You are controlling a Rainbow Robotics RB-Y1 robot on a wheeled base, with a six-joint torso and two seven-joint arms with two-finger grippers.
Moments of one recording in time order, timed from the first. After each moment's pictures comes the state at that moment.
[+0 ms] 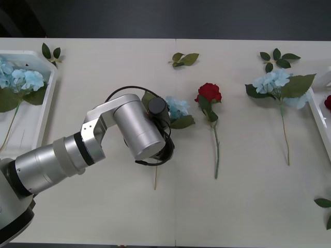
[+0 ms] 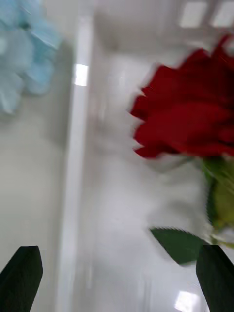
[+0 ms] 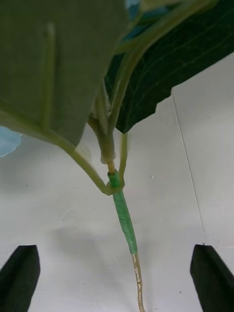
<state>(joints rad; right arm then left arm) -0.47 -1.24 0.61 -0.86 -2.11 0.76 2.51 -0.76 0.42 -0.92 -1.54 0.59 1.34 -0.87</state>
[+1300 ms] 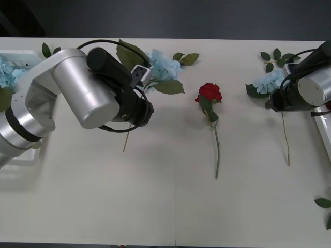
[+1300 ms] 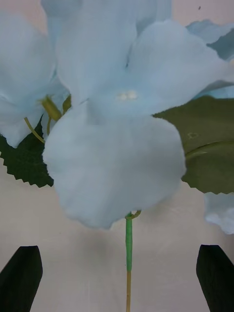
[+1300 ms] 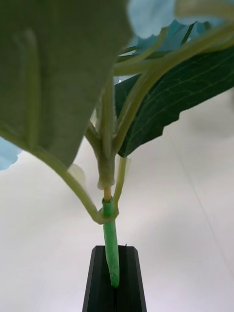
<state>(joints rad) -0.71 -0.93 0.62 -1.34 -0.77 1.12 1.09 -0.75 0.66 -0.68 -1.86 0.68 1.35 -1.07</state>
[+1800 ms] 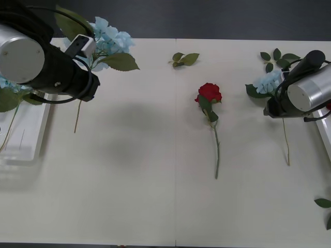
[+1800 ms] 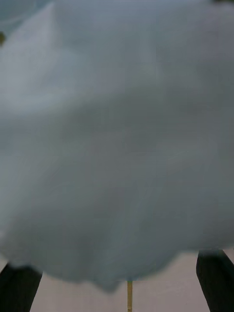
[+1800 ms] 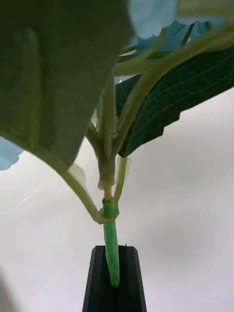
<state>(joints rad) -0.71 -0.85 0.62 -1.25 -0.70 1.14 1.09 -0.61 0.67 -0.16 -1.88 0.76 1.62 -1.44</state>
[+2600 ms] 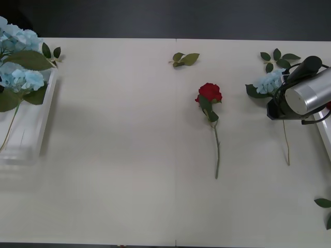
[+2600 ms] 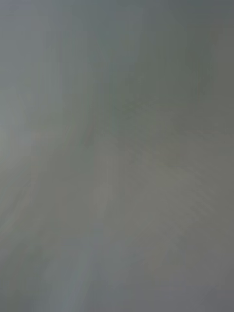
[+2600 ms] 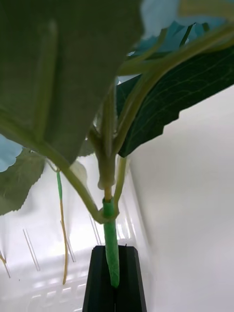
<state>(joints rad) -0.71 -0.82 0.62 -1.17 -0.67 1.09 1.10 -0.53 0.79 0.33 -1.51 0.80 1.69 -1.93</state>
